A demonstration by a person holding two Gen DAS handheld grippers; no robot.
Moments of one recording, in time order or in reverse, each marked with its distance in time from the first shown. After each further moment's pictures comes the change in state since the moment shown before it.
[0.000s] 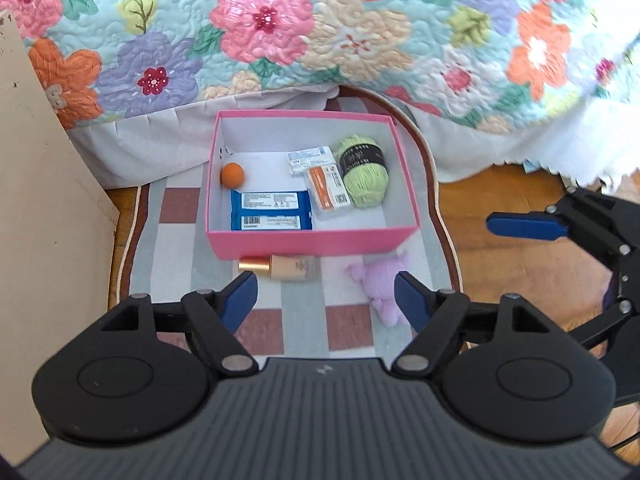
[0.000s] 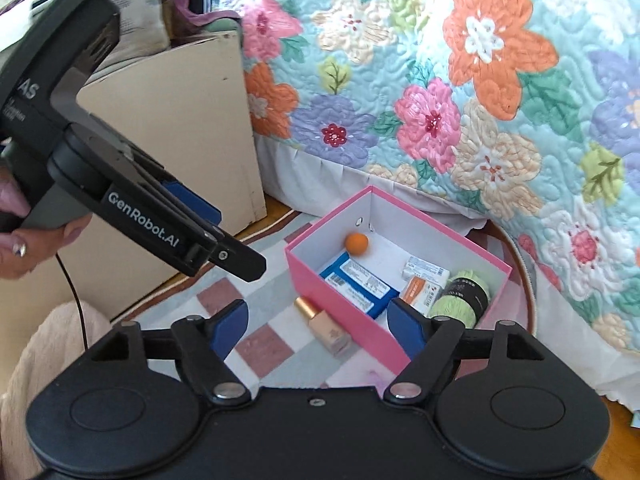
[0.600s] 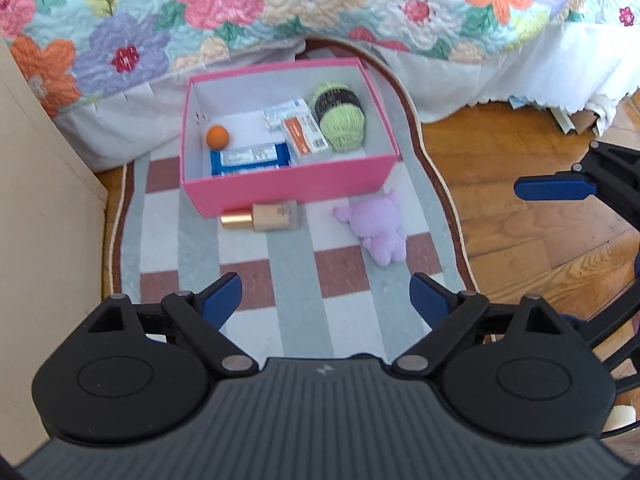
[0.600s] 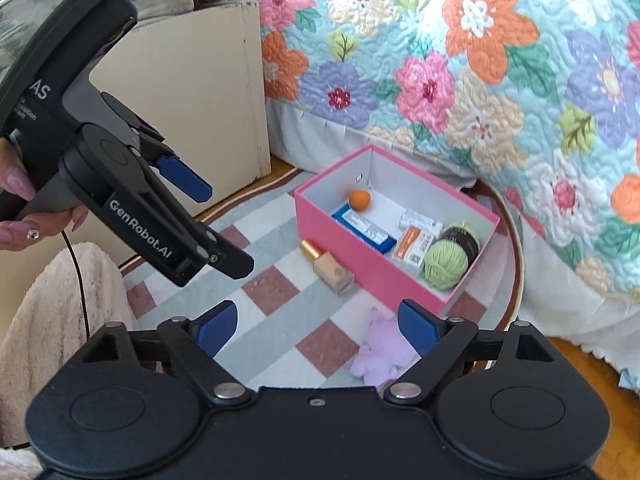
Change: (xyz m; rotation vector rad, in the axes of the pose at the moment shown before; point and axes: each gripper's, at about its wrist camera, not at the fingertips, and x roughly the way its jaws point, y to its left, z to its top) left arm 0.013 -0.037 -0.061 0.108 0.068 0.019; right arm -0.023 0.016 -0.061 0.003 0.066 -0.025
